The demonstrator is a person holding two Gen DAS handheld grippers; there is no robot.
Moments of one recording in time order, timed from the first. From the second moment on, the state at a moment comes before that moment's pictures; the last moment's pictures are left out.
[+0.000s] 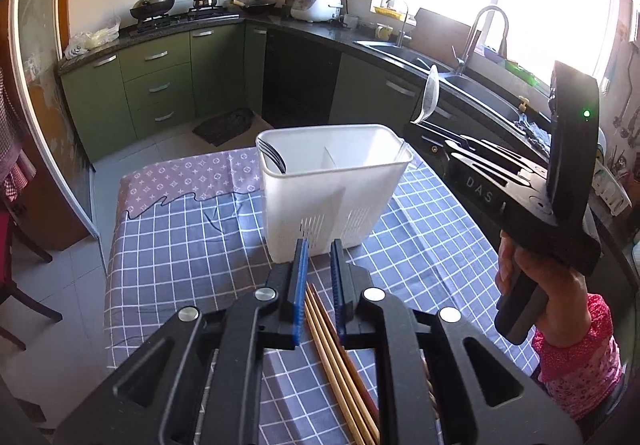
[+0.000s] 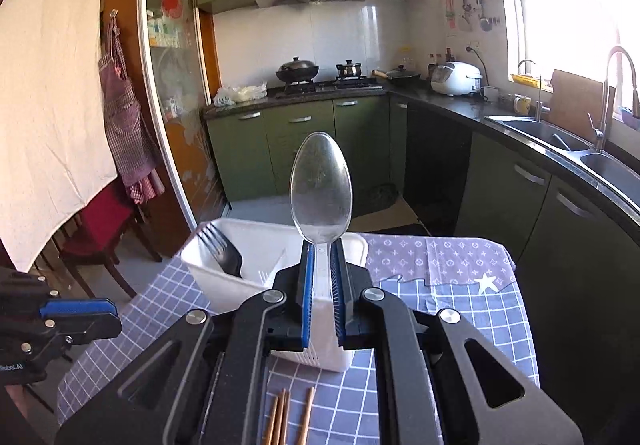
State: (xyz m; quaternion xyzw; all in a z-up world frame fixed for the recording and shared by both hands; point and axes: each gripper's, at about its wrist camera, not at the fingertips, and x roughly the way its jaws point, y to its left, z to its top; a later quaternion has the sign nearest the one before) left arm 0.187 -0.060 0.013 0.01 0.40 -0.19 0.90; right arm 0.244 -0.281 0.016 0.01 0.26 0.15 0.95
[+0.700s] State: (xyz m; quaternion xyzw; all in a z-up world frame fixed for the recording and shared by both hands) left arm 0.172 -0.070 -0.021 0.03 0.47 -0.19 0.86; right arm 0.192 -0.316 0.008 0.03 0.30 0.15 0.94
